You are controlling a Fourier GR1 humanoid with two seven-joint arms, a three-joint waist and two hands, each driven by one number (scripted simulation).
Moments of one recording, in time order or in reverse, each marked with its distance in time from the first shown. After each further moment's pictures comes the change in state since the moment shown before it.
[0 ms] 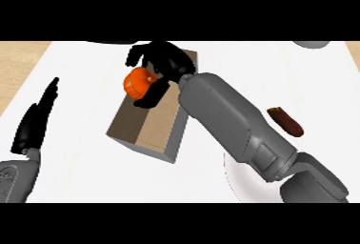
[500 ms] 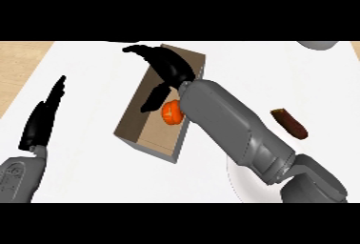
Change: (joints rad) left arm -0.024 -0.021 -0.012 0.022 -0.012 -0.001 -0.014; right arm 0.023 0.000 0.082 0.006 -0.184 -0.068 -0.036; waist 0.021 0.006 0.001
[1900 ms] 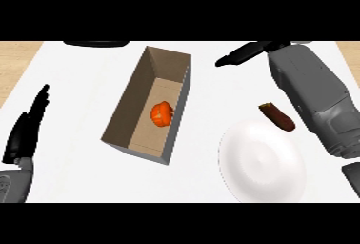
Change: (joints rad) left arm 0.087 0.015 0.058 -0.044 0.001 0.011 -0.014; right arm -0.038 -0.303 -0.342 0.355 -0.266 0.296 -0.458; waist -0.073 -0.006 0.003
